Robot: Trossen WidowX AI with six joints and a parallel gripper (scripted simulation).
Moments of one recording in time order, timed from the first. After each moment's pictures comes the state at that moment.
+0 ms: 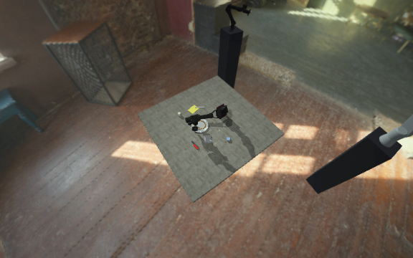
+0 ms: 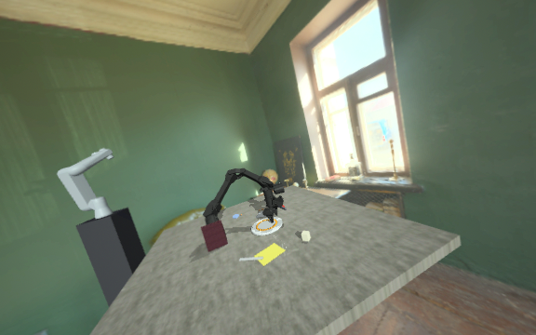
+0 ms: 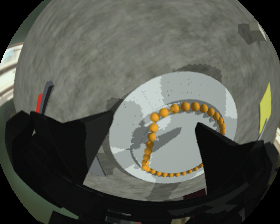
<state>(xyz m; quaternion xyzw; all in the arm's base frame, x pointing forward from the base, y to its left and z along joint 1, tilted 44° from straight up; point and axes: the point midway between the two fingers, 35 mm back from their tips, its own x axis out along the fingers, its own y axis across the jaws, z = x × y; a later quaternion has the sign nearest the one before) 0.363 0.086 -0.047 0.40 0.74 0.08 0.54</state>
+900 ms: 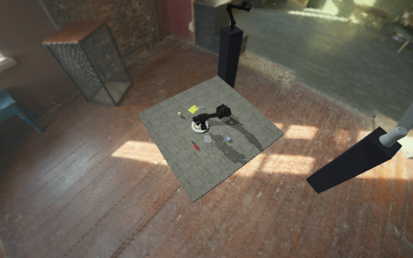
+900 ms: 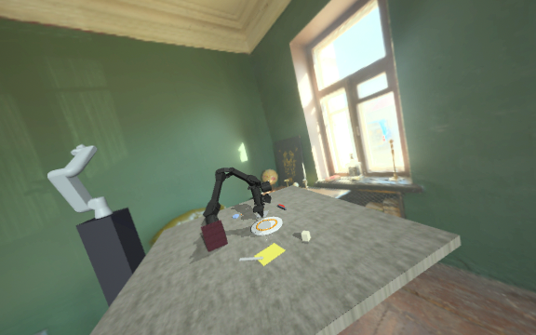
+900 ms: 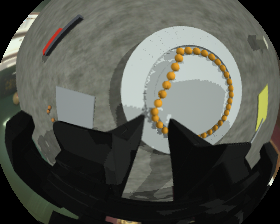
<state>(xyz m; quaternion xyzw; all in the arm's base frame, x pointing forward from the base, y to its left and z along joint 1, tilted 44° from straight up) 0.297 0.096 0.003 0.33 0.72 0.18 0.58</state>
